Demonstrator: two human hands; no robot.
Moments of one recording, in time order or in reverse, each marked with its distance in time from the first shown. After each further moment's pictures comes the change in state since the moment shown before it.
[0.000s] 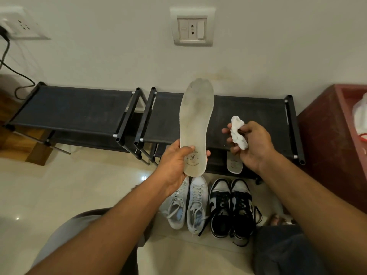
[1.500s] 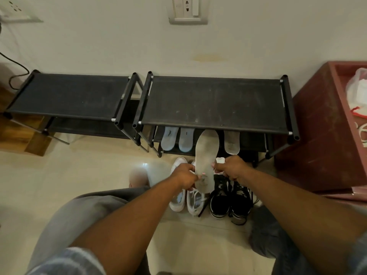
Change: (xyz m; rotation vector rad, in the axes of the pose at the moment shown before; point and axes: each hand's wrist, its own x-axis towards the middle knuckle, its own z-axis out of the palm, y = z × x) left_hand 0.038 -0.133 -0.068 0.984 0.017 -0.326; right_hand 0.026 0.149 -0.067 -0.890 0.091 0.163
